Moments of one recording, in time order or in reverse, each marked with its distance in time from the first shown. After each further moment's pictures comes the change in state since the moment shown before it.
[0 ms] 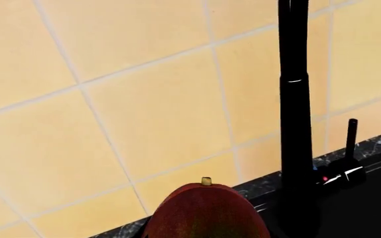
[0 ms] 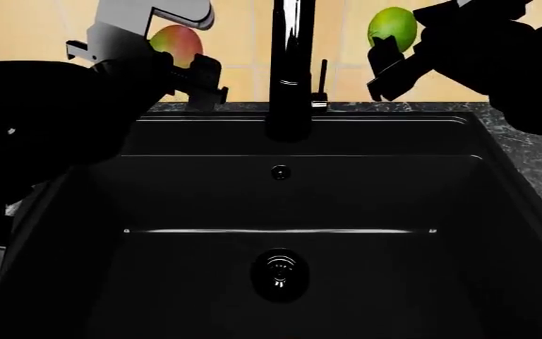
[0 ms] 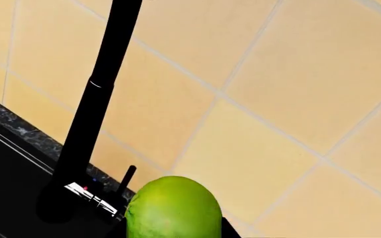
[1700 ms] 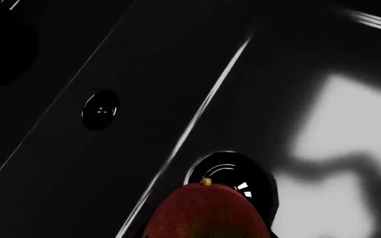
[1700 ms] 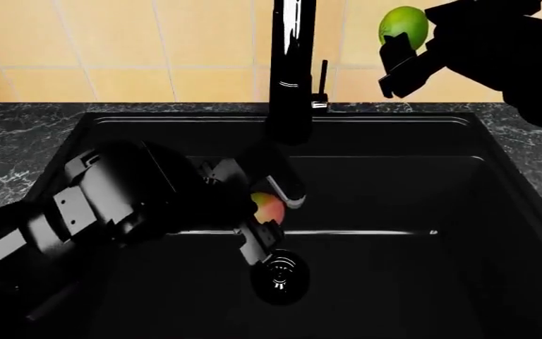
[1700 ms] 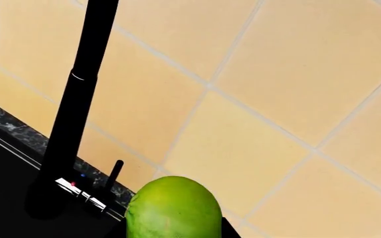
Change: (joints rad) left arm 0.022 0.110 0.543 -0.143 0.099 -0.035 0.651; right arm 0.022 0.024 -0.013 0.031 0.006 -0.003 -0.021
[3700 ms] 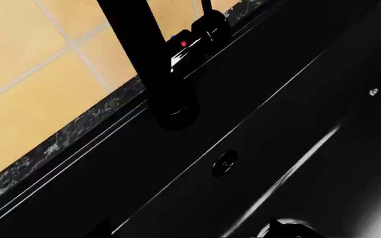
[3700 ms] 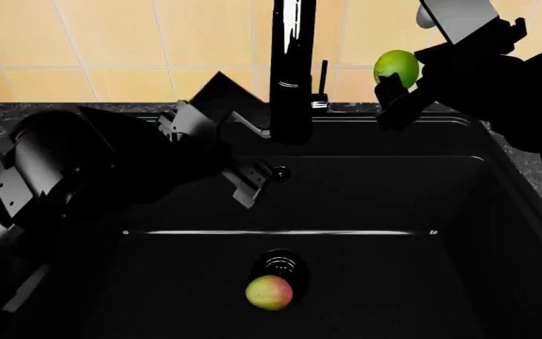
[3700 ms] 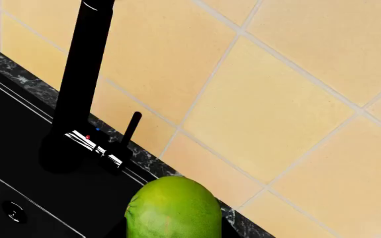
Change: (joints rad) left arm -0.010 -0.066 -0.230 0.033 -0.092 0.016 -0.301; right arm -0.053 0.022 -0.064 0.019 0.005 -0.002 -0.035
